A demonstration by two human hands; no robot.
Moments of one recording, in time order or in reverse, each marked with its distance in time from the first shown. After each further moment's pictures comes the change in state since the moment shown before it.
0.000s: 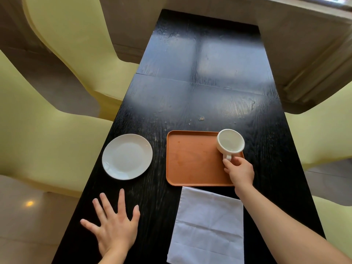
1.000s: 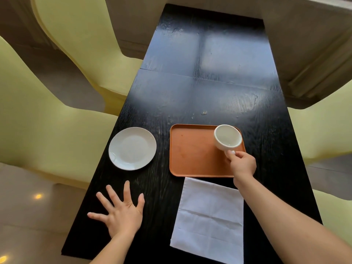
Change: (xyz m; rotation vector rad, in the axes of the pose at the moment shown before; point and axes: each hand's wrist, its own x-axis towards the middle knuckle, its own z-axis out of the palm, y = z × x) left_hand -0.005 0.004 -0.009 -0.016 -0.092 -0.028; right_hand -0.018 -0.015 -0.001 0.109 0.088 0.050
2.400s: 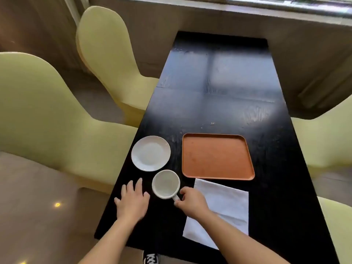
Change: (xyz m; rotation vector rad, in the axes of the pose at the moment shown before) left_hand -0.013 -0.025 -0.087 -0.115 -0.092 0.187; right_hand -0.174 0.030 0.047 -0.787 -0.789 -0.377
